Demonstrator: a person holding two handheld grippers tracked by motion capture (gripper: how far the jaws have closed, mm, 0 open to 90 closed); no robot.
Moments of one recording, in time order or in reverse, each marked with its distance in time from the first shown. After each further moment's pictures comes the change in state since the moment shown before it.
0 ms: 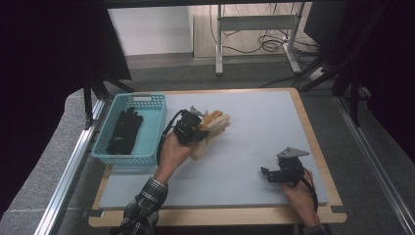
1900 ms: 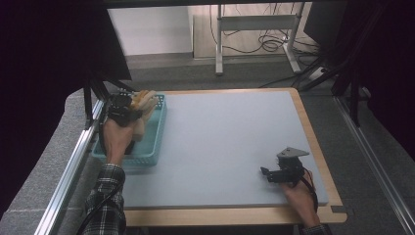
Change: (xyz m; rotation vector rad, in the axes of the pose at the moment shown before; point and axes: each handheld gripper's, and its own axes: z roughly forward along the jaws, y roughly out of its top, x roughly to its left) left arm 0.160 -0.060 -0.075 0.015 0.354 -0.364; right arm 0.000 0.000 0.000 -0.001 0.001 0.002
